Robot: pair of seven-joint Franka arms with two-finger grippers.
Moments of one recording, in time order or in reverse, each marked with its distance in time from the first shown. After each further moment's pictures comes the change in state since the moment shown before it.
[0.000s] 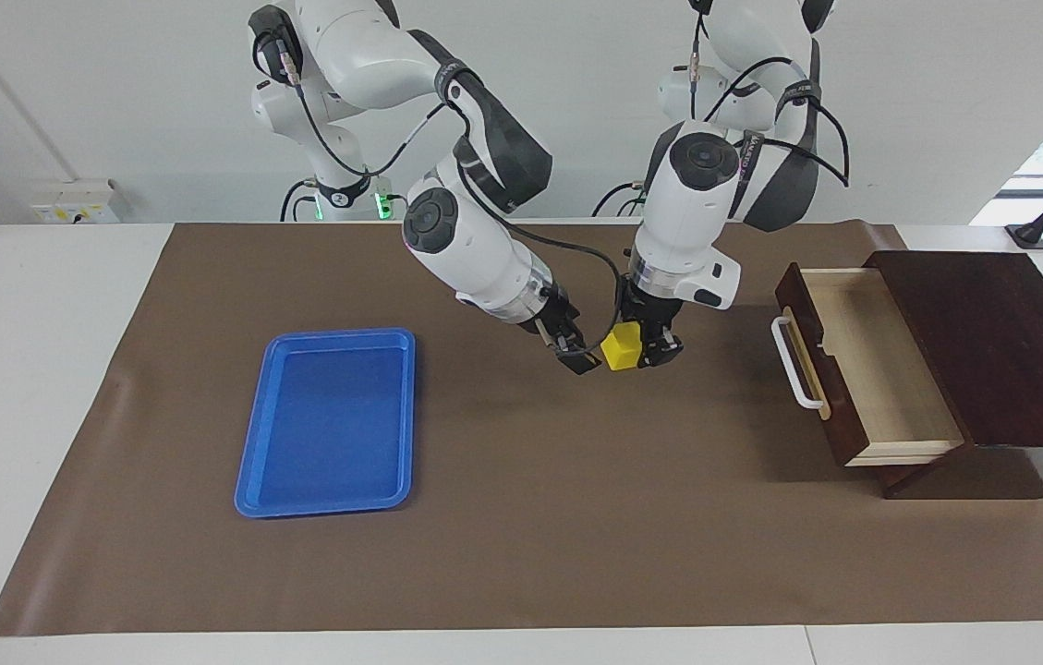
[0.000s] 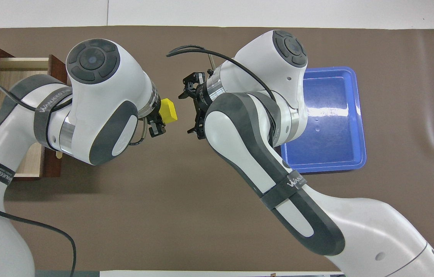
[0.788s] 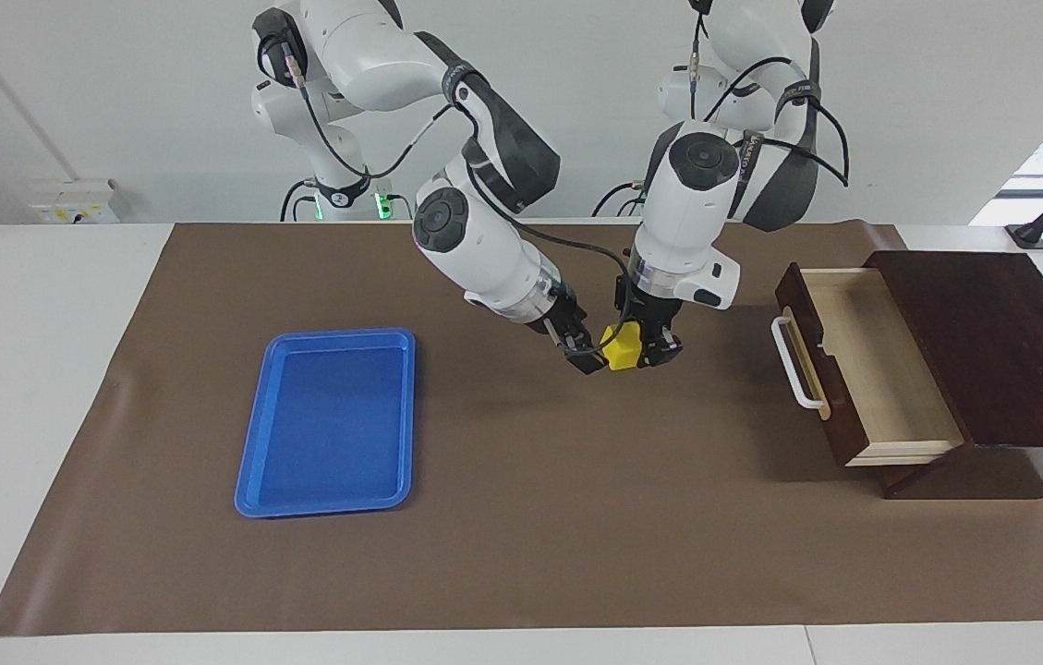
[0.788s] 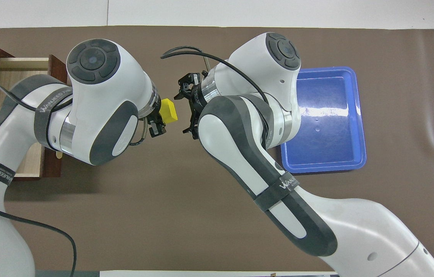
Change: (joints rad) left arm -0.001 0.000 0.000 0.000 0.000 0.000 0.000; right arm 0.024 0.018 -0.002 0.018 -0.001 0.021 0.000
